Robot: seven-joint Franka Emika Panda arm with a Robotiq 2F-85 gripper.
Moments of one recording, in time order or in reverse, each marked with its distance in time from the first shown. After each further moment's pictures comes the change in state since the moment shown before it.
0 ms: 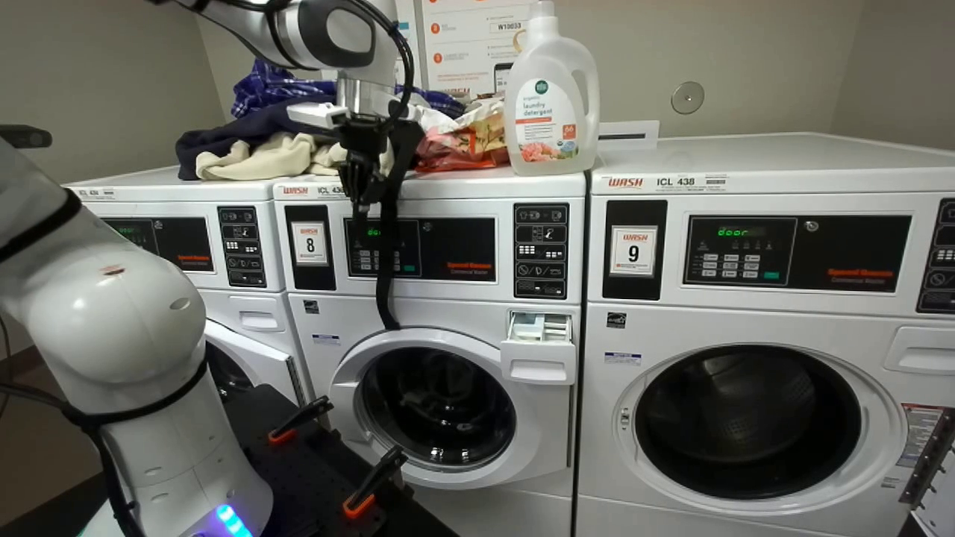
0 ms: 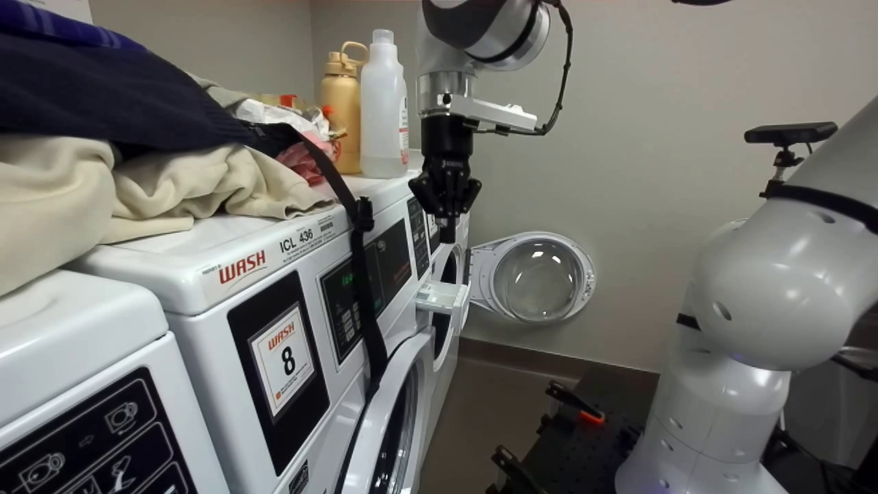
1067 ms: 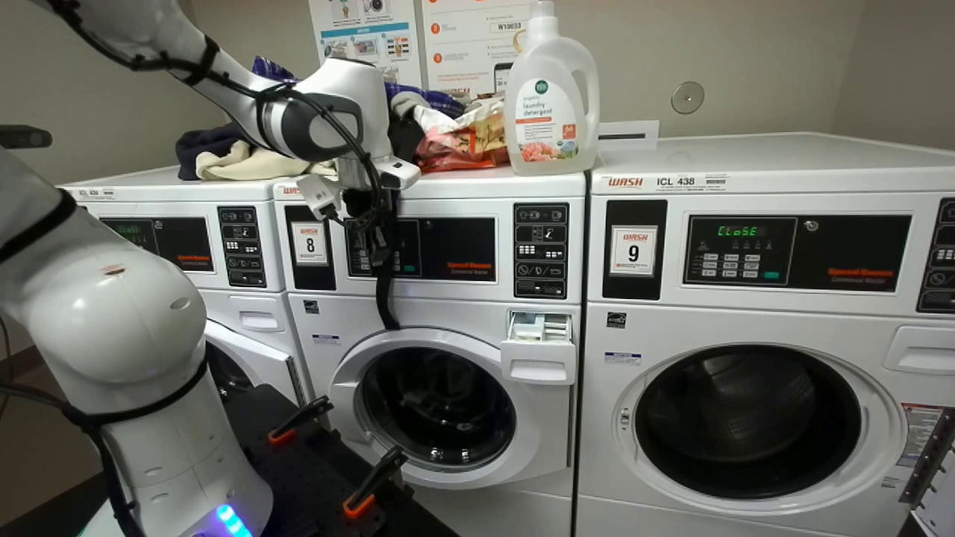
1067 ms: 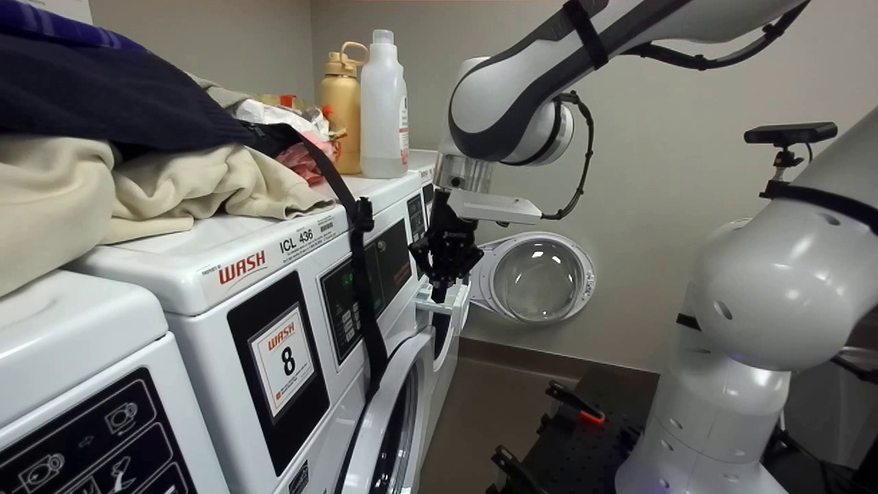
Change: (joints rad) arm 0.003 -0.037 0.015 -0.348 0.080 0.534 0.146
